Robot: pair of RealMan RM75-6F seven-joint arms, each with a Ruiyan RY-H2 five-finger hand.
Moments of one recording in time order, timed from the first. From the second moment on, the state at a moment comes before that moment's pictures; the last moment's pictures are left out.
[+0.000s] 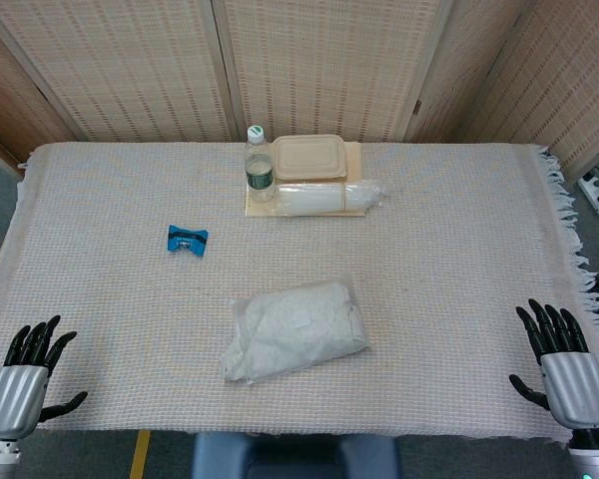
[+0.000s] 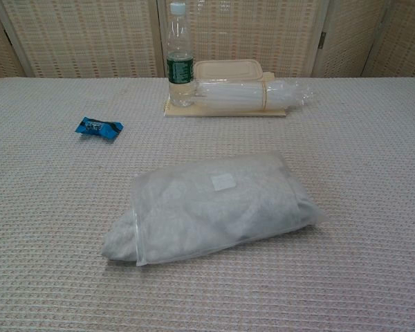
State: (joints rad) left arm -0.02 -1.17 0.03 -1.65 1.61 1.54 0.23; right arm -0.03 -1.13 0.00 -1.67 -1.62 1.57 -0.21
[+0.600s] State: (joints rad) left arm -0.06 -1.26 0.08 -1.50 1.79 1.55 0.05; right arm -0.03 -1.14 0.00 -1.67 -1.60 1.56 -0.23
